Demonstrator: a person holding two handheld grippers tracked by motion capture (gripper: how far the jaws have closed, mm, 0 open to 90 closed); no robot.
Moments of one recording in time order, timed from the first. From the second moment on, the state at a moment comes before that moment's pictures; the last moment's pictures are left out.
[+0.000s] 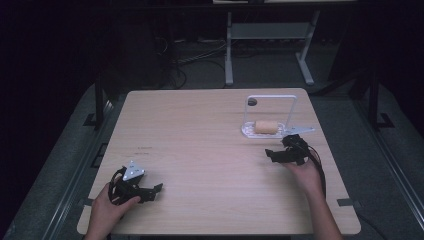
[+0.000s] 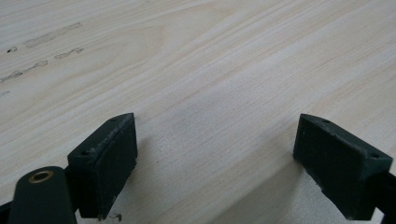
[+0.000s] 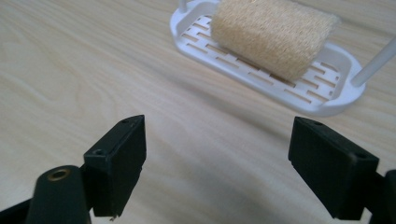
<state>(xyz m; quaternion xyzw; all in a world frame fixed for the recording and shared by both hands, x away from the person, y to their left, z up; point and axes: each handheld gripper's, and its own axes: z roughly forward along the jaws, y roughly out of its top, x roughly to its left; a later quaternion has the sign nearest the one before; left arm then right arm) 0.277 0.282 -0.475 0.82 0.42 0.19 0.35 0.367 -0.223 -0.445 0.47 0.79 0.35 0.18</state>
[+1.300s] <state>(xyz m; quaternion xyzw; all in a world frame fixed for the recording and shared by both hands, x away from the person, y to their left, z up) 0.276 0.282 -0.475 0.82 0.42 0.19 0.35 0.273 -0.215 -0.473 0.44 0.81 0.36 0.16</state>
